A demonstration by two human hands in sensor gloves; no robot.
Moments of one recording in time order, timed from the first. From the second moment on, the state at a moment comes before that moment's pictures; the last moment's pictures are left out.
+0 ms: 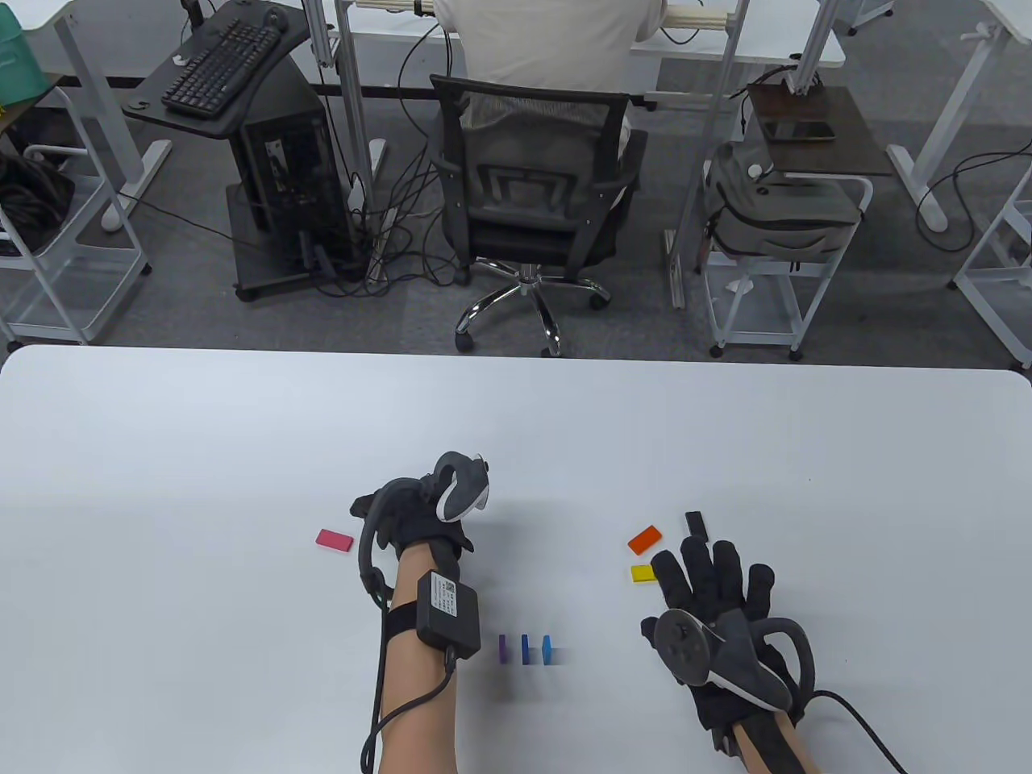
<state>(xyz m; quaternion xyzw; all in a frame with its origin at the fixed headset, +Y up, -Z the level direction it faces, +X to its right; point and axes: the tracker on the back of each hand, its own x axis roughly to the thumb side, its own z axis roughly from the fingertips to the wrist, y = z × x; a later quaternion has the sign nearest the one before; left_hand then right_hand) -0.109 -0.753 -0.453 -0.23 0.19 -0.28 0.91 0.180 -0.713 -0.285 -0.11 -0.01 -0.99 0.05</state>
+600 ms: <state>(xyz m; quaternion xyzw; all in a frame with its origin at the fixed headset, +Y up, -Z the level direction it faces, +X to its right) -0.106 -0.730 -0.429 -0.18 0.13 -0.24 0.95 0.182 -0.711 -0.284 -0.10 0.00 -0.99 0.05</state>
